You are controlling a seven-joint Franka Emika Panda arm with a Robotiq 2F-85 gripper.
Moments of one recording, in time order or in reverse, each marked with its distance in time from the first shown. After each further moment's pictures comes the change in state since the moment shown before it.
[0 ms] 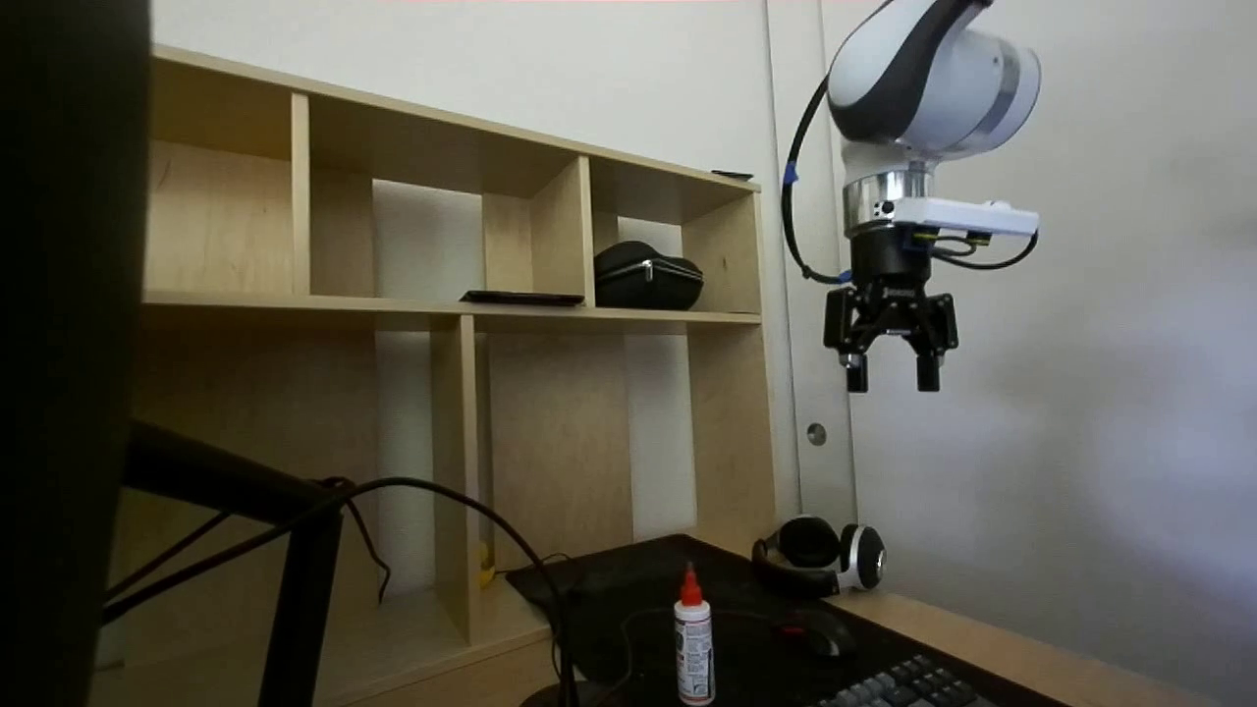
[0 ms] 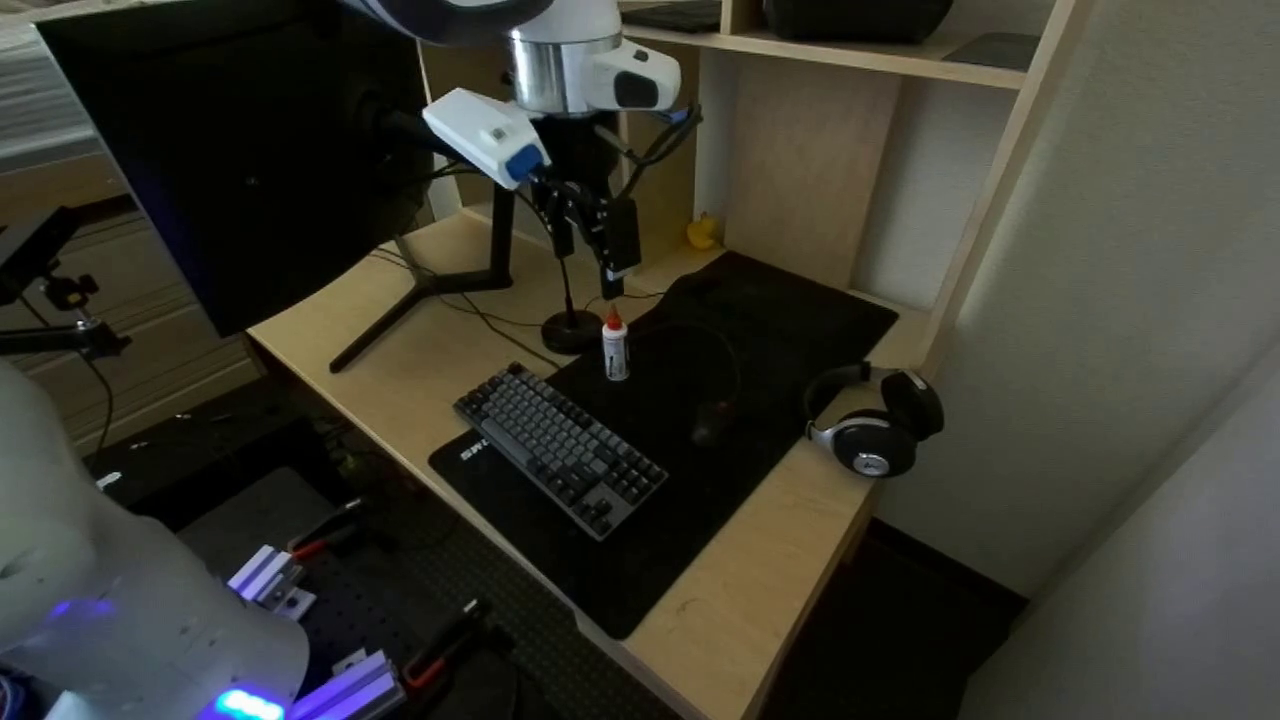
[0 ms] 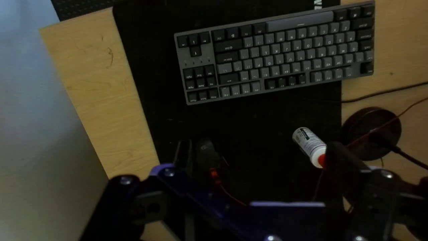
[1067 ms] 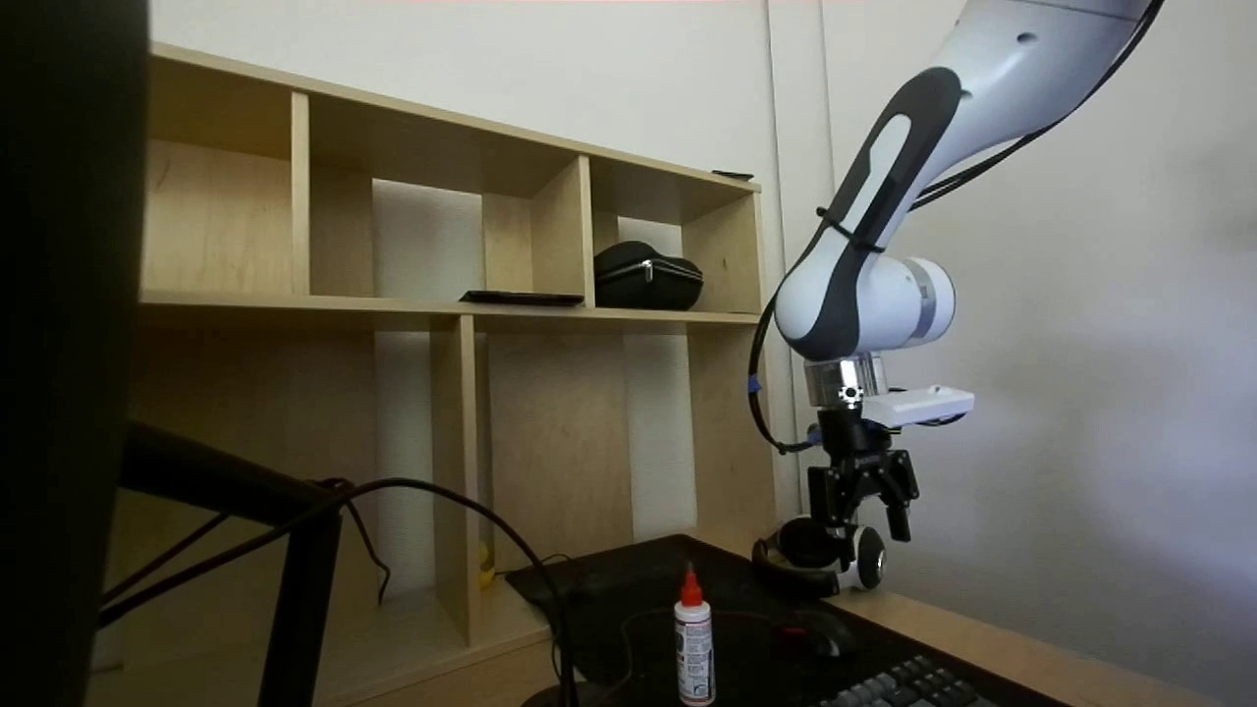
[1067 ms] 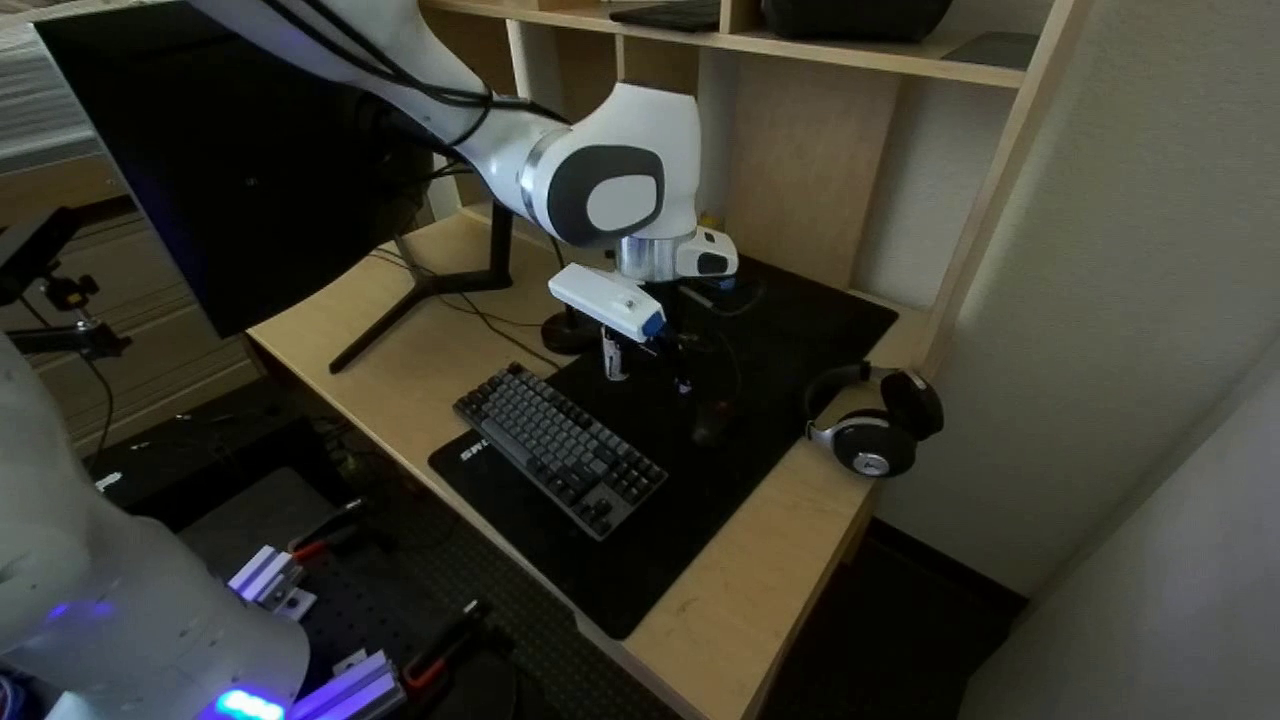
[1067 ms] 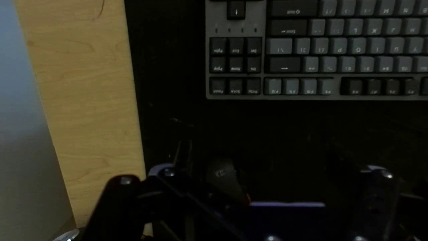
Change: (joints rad) arm -0.026 0.490 0.010 0.065 -0.011 0.331 -0.159
